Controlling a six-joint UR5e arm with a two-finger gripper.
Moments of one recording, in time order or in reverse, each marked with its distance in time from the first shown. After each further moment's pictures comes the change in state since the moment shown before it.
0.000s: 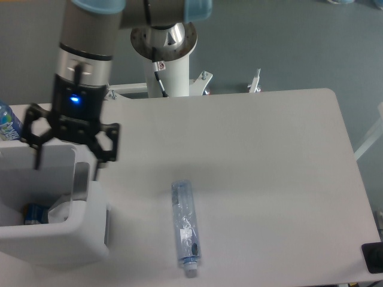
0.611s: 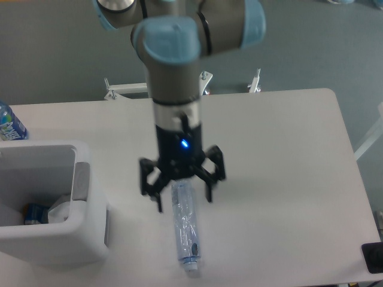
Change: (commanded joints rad) arm 0.150 -0.244 0.092 0.000 0.027 0.069
